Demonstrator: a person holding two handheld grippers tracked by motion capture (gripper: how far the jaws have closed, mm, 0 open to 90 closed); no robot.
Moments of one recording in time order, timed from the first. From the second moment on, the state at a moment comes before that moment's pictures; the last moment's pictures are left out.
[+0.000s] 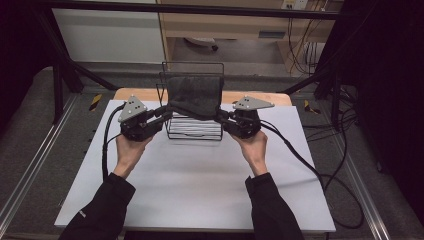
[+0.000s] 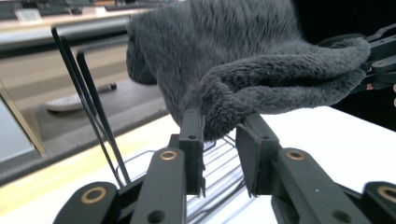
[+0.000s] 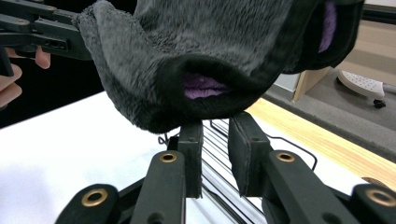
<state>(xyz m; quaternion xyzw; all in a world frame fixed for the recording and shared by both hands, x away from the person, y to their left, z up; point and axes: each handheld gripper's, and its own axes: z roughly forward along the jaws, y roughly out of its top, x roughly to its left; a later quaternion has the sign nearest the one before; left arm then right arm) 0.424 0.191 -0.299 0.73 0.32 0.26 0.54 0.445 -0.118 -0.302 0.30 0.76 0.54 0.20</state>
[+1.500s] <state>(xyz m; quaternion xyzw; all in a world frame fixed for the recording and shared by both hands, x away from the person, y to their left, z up) 0.422 0.209 -0.332 0.77 0.38 0.22 0.46 0.432 -0.156 -0.319 0.32 0.75 0.54 0.19</state>
